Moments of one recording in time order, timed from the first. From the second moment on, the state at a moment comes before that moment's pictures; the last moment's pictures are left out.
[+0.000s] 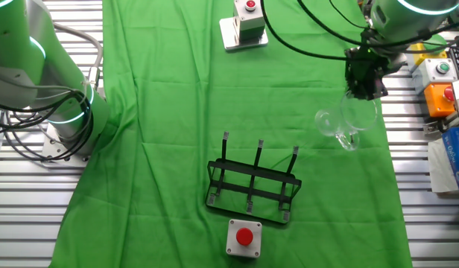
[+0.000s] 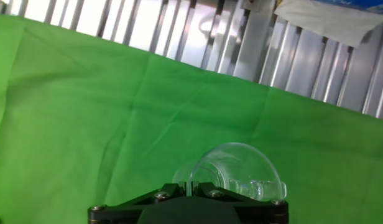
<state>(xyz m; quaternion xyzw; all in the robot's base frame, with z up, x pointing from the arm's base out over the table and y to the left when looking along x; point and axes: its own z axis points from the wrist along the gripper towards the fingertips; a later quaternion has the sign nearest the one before) 0.625 0.015 0.155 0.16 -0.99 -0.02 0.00</state>
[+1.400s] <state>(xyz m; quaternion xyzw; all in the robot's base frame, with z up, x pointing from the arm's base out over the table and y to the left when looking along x) 0.571 0.059 0.151 0.34 -0.94 -0.03 -0.06</state>
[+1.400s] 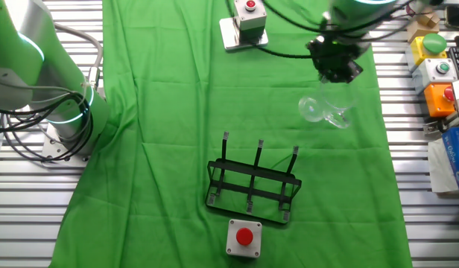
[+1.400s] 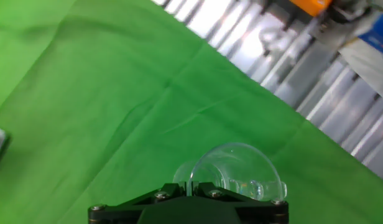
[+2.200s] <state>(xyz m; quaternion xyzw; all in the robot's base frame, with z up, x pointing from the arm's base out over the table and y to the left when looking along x) 0.573 0.094 0.126 0.25 -0.97 -0.02 -0.06</state>
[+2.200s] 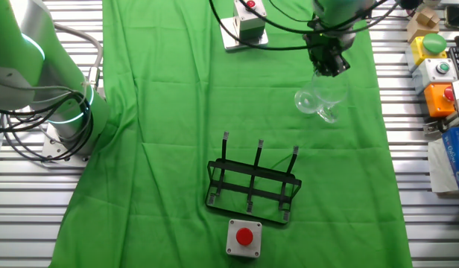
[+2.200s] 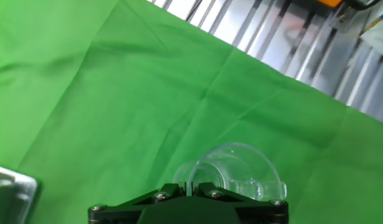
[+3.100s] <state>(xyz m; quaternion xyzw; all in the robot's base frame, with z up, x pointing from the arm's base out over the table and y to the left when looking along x) 0.573 0.100 0.121 0.26 -0.96 0.03 -0.09</state>
